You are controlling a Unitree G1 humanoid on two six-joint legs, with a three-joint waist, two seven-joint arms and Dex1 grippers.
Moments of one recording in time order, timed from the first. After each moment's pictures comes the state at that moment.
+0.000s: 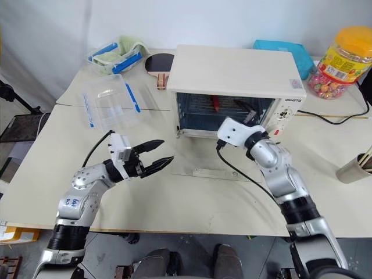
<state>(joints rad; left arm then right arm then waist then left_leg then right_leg) -0.27 0.38 0.07 -0.14 -0.40 0.24 -0.80 -0.65 -0.54 0.23 0.21 -0.47 -0.05 0.24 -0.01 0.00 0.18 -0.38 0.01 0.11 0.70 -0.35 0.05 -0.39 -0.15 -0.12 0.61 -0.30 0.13</state>
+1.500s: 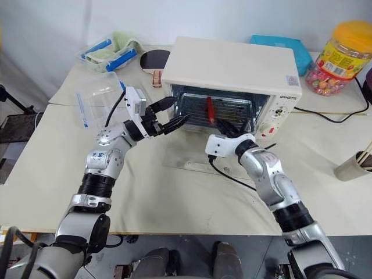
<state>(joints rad) -0.80 0.25 0.04 0.41 -0.39 0.13 -0.83 -0.43 -0.54 0.24 -0.10 -0.65 0.01 0.29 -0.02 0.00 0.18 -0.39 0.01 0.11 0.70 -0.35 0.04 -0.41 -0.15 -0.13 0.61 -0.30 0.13</state>
